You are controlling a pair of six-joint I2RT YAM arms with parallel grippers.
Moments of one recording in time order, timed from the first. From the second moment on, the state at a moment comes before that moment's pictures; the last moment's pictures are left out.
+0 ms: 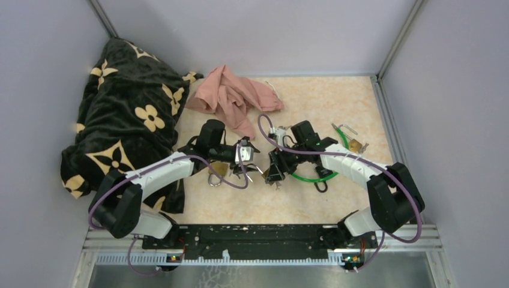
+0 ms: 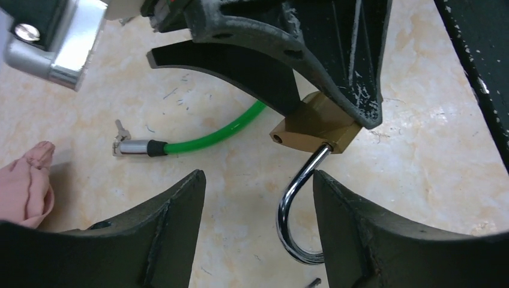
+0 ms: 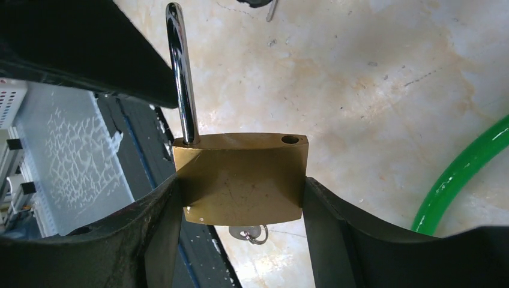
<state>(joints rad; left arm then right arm) -0.63 1.41 0.79 0.07 0.85 0.78 0.53 1.42 0.84 -0.39 -0.71 0.00</state>
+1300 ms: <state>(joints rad) -0.53 0.97 0.52 0.21 0.82 0.00 0.60 1.11 0.42 0.47 -0.79 0.13</state>
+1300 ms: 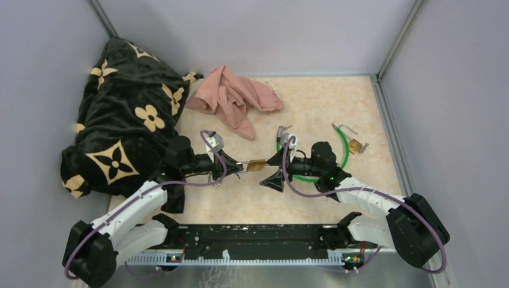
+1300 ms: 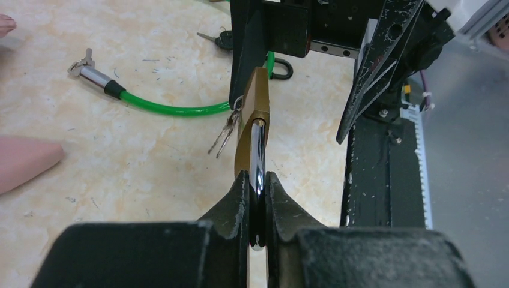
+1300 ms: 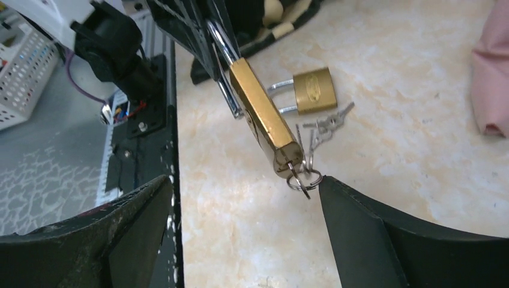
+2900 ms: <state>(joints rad) -0.49 0.81 0.34 0.62 0.91 -0.23 0.68 1.17 0.51 0.78 -0.88 0.33</state>
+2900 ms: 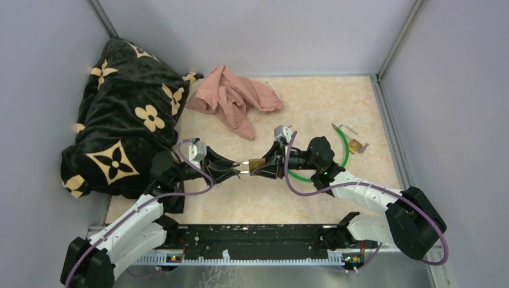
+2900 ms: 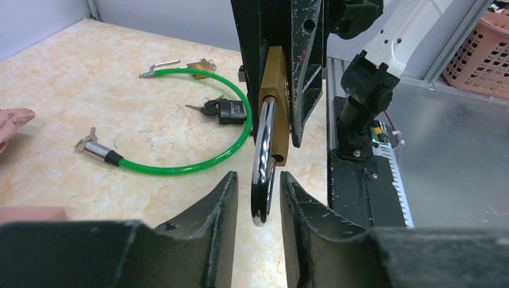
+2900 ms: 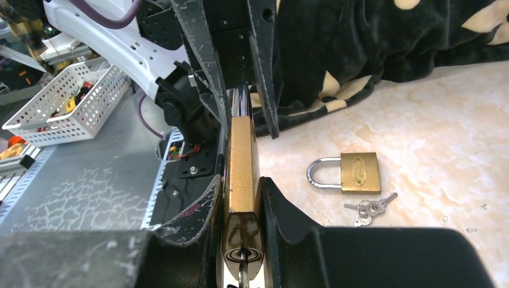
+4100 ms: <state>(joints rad) -0.54 0.92 0.34 0.87 0.90 -0.28 0.64 1.24 0.59 0.78 -1.02 0.17</state>
